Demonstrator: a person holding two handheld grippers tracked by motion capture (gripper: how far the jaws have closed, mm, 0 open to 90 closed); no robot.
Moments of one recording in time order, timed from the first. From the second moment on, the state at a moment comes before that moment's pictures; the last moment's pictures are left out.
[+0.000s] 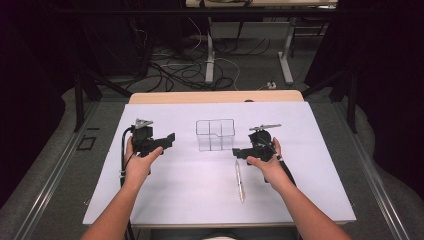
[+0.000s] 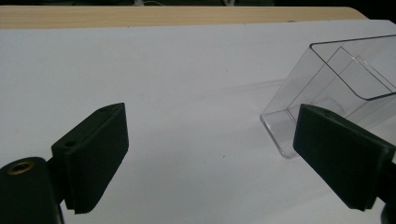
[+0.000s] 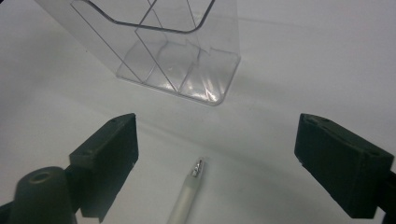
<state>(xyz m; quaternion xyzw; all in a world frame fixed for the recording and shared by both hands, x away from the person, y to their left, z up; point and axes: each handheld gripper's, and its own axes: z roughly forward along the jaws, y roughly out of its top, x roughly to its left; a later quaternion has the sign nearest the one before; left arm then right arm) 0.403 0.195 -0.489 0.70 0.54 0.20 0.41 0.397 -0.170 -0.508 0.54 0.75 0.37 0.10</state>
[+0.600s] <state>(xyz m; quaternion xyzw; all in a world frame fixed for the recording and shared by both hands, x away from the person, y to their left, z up) 0.392 0.193 -0.494 0.73 0.52 0.20 0.40 0.380 -0.182 -0.495 0.57 0.73 0.36 0.08</state>
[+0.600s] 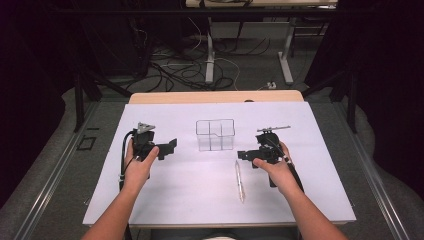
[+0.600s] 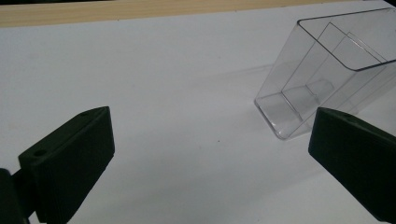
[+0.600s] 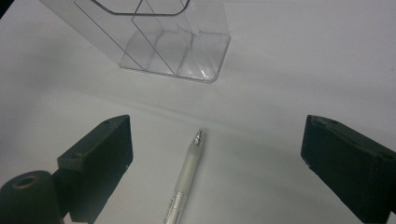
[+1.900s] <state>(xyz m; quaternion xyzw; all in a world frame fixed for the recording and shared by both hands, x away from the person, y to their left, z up) 0.390 0.188 -0.502 0.73 0.51 0.20 0.40 0.385 -0.170 -0.514 0.64 0.72 0.28 -0.02</state>
